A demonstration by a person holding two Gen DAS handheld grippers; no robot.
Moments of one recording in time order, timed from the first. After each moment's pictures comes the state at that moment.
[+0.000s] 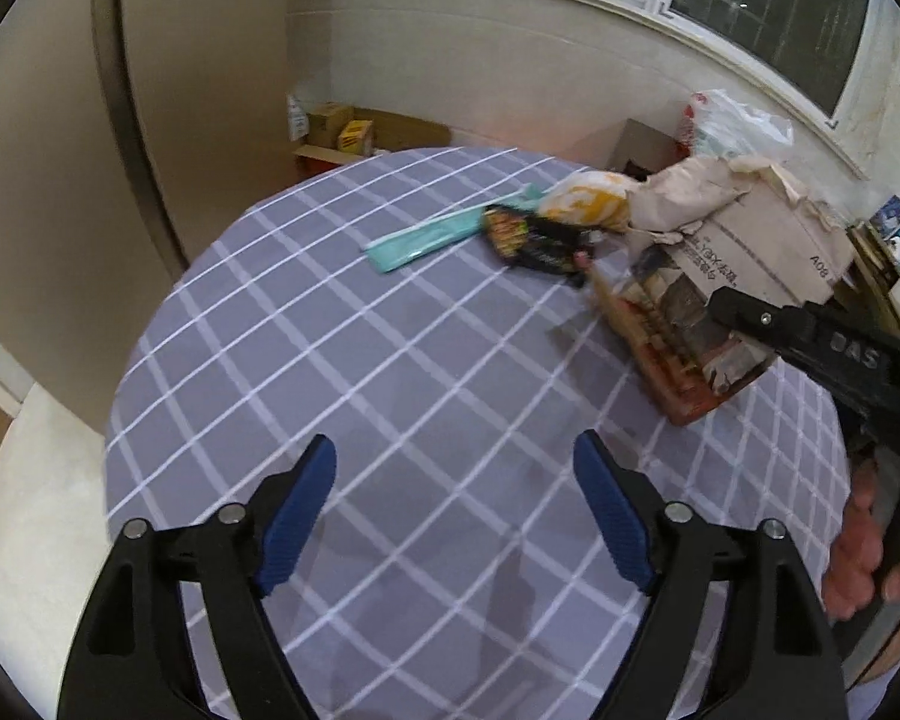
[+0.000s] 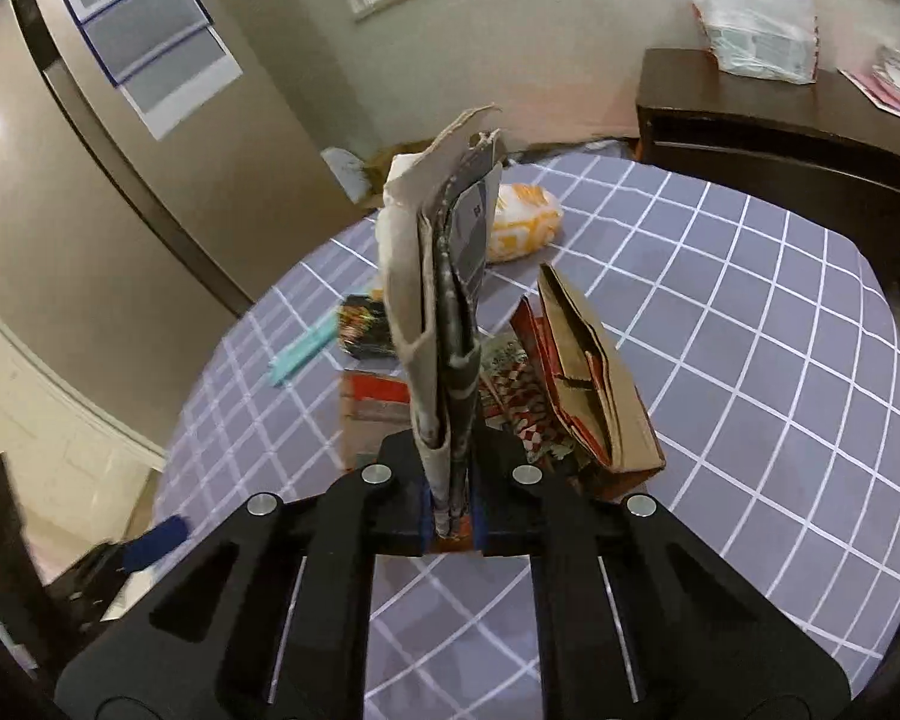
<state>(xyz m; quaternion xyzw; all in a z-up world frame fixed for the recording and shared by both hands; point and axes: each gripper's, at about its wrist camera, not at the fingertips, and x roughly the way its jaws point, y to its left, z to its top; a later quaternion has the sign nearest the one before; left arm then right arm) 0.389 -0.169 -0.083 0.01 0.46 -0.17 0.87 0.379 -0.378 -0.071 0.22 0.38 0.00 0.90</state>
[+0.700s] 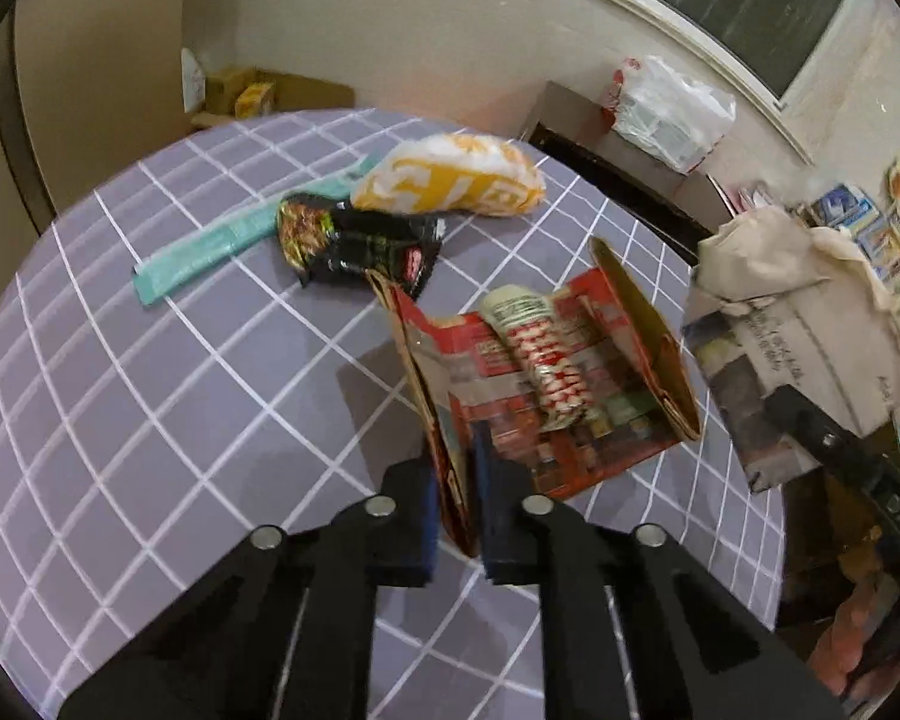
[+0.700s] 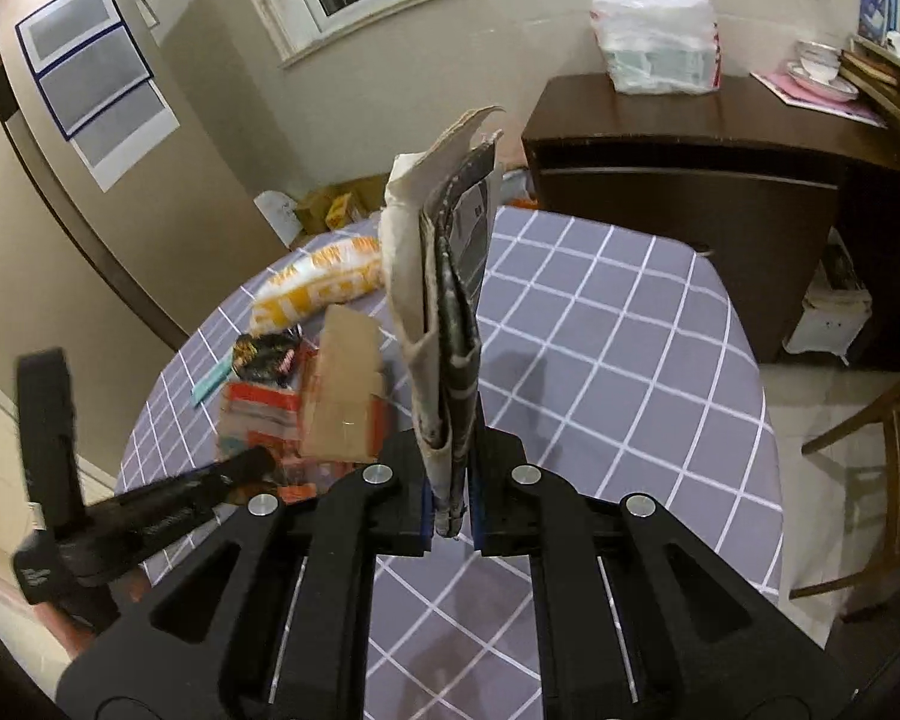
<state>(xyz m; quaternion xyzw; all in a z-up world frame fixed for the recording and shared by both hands) 0.430 -0.253 -0.104 -0.01 0.49 -0.25 0.83 0.323 -0.450 -0.070 0.22 0.37 -0.08 0.90</state>
